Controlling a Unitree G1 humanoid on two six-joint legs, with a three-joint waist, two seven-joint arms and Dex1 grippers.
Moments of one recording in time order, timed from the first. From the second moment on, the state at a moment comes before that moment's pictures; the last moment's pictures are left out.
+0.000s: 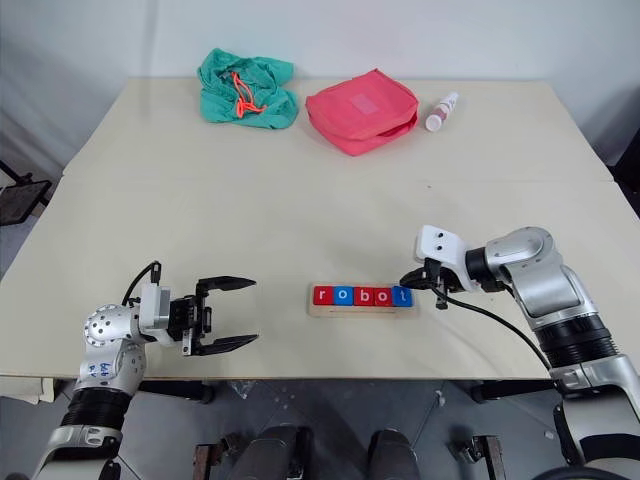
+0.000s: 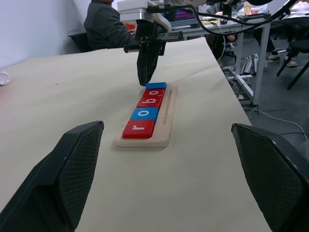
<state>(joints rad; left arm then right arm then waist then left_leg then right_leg) -0.30 0.48 0.11 0.33 -0.50 -0.36 -1.45 -0.65 -0.82 0.23 0.20 0.10 0.31 1.30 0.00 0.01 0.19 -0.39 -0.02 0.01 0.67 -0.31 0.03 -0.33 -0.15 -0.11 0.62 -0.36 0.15</state>
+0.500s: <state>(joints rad) -0.30 0.48 0.10 0.33 -0.50 -0.36 -1.44 -0.64 -0.82 0.21 0.12 0.12 0.33 1.29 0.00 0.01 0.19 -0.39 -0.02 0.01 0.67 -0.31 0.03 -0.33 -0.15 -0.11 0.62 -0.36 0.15</state>
